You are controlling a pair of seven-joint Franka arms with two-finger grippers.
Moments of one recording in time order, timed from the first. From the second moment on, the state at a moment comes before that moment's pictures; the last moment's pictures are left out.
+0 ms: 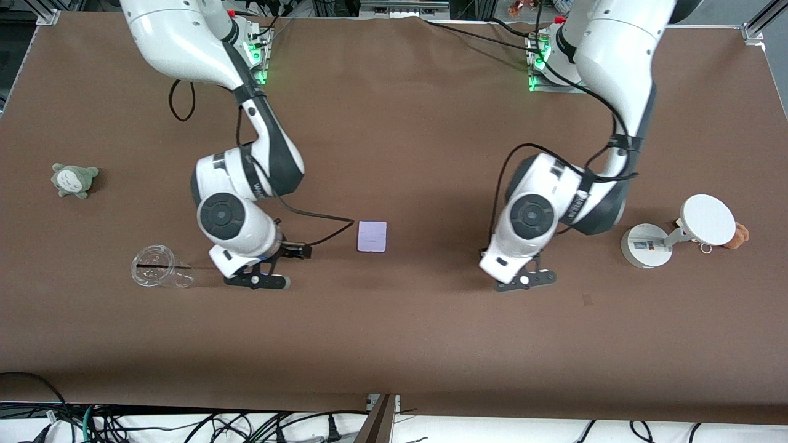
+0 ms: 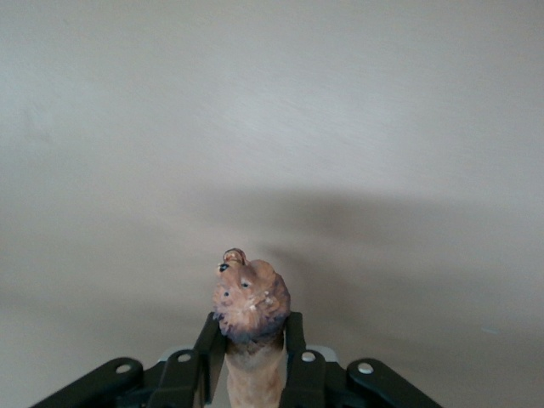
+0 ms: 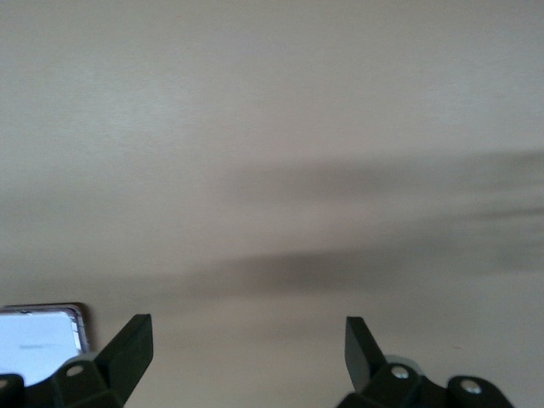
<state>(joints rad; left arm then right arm) -0.27 0.68 -0.09 -1.47 0.17 2.05 -0.57 0.52 0.71 -0.14 -1.38 0.09 2.04 0.45</state>
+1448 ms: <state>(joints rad) 0.03 0.63 -0.10 -1.71 0.17 2.33 -0.15 0.69 0.85 -0.14 -1.38 0.09 2.32 0.68</state>
